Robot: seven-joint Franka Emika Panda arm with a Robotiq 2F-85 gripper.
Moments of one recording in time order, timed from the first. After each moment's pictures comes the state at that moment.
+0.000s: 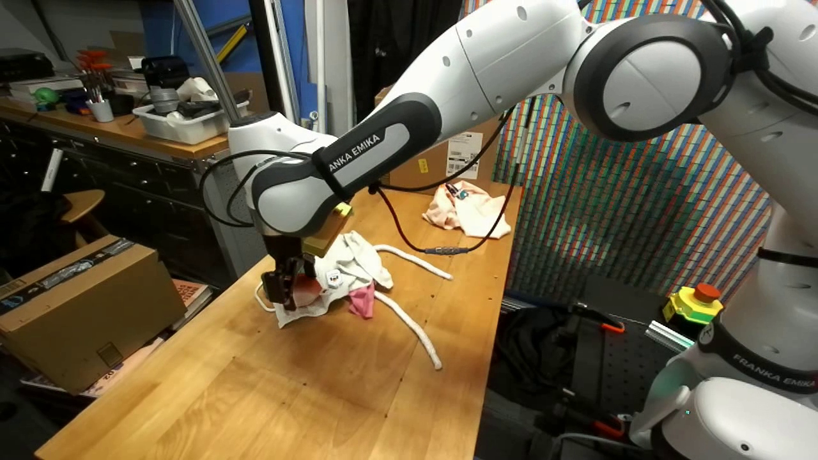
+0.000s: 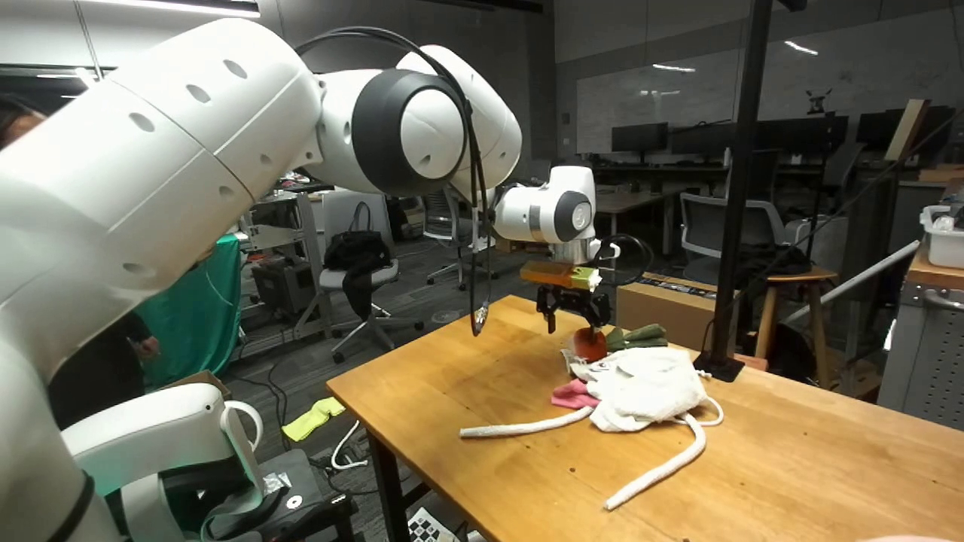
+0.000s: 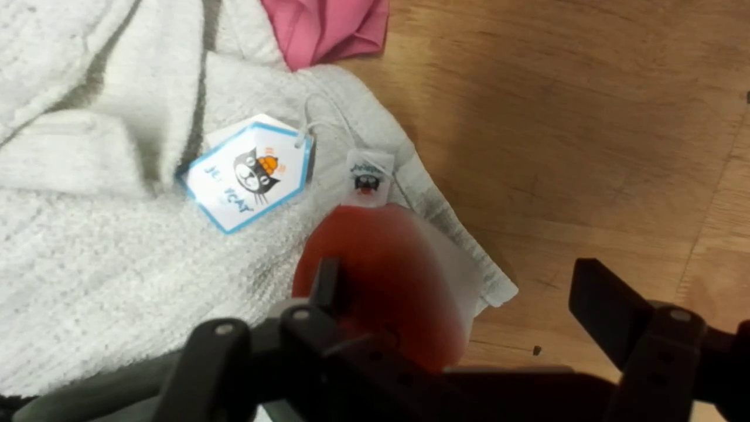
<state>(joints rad) 0.22 0.94 0.10 -1.23 -0.14 2.14 0.02</state>
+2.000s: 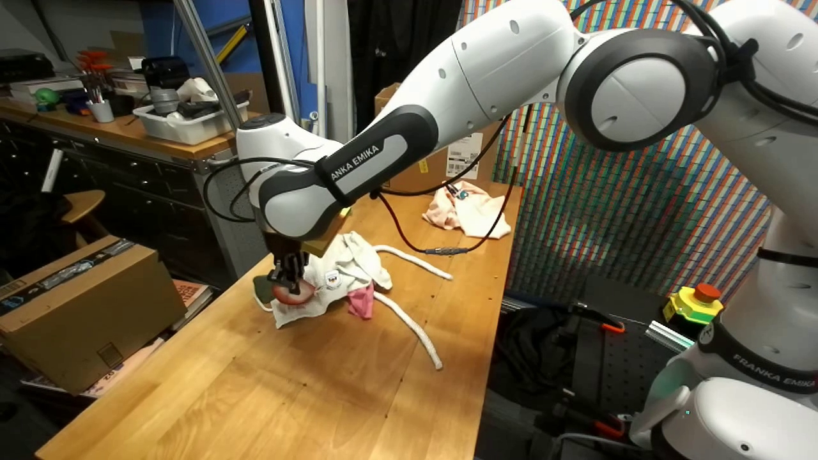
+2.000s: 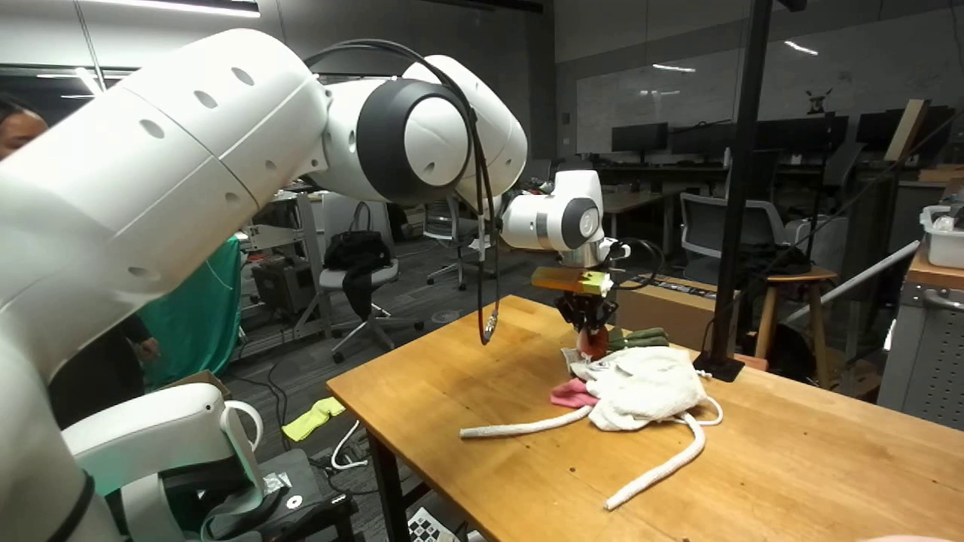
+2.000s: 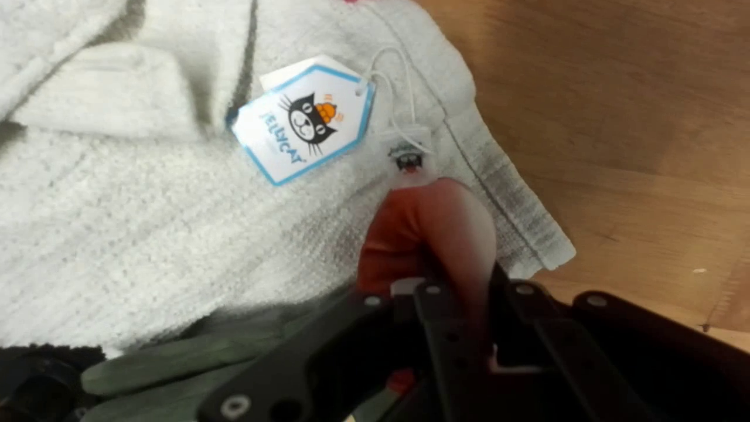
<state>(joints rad) 0.23 0.96 0.07 -1.21 -0.15 2.23 0.01</state>
